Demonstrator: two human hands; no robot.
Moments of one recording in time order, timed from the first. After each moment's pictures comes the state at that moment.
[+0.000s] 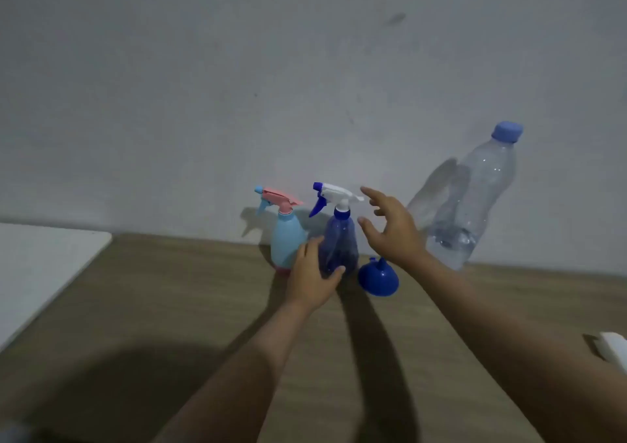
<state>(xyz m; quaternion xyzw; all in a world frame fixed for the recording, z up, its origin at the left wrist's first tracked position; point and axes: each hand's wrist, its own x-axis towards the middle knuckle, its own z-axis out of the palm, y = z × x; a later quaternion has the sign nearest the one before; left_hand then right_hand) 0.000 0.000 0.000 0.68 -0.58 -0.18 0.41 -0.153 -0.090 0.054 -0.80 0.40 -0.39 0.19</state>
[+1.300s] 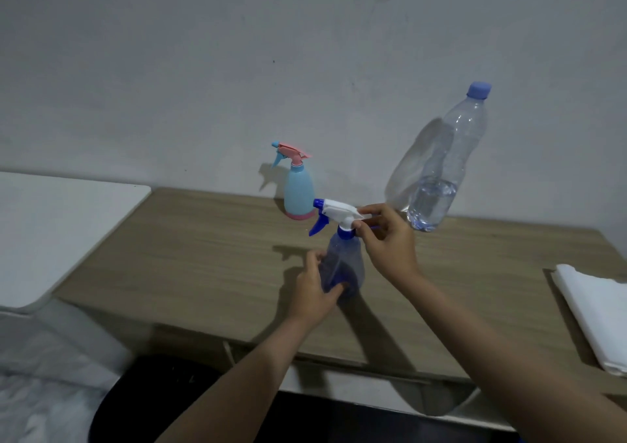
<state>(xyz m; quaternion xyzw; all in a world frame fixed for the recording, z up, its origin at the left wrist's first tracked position) -0.044 0.147 -0.037 0.67 -0.52 -0.27 0.46 -0.173 0.074 0.043 -0.67 0.38 -0.50 0.39</state>
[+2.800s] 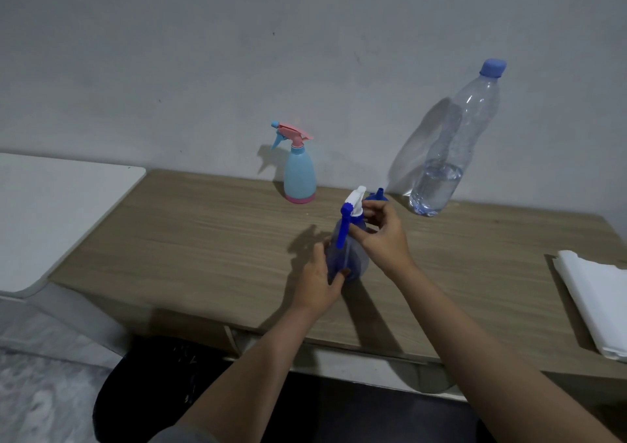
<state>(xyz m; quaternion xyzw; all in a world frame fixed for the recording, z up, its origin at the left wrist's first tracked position) -0.048 0.147 -0.050 0.69 -0.55 -0.23 0.42 -0.162 0.070 0.017 -0.62 0.45 -0.46 0.45</state>
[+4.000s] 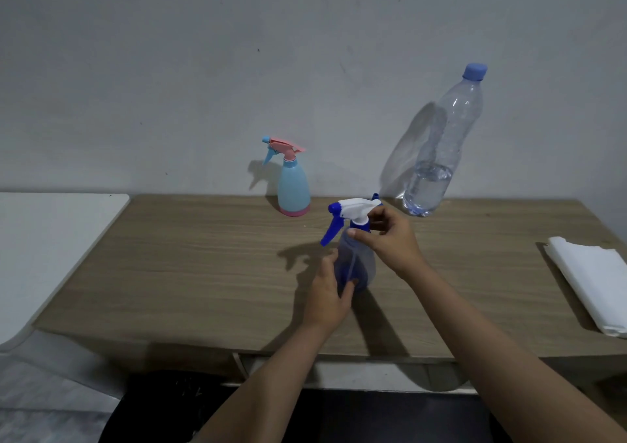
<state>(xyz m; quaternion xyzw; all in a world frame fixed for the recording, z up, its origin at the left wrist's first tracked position) -0.041 0.146 -0.054 0.65 -0.58 -0.24 0.43 -0.164 0.064 0.026 -0.63 0.46 -0.45 0.44</state>
